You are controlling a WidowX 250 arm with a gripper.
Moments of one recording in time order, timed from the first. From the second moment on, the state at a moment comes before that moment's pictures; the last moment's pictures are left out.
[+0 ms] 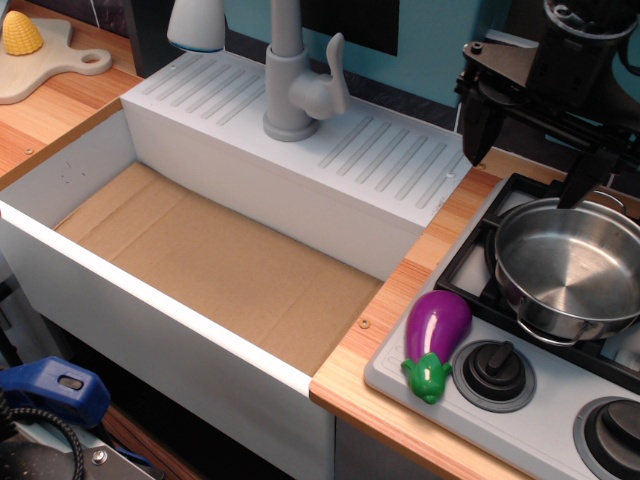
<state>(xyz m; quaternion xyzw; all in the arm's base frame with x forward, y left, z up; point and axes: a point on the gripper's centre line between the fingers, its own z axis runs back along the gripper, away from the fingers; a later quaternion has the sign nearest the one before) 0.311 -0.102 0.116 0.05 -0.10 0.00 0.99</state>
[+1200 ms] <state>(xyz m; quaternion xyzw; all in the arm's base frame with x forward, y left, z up) 0.319 -0.089 0.048 0.01 -0.11 0.02 0.99</state>
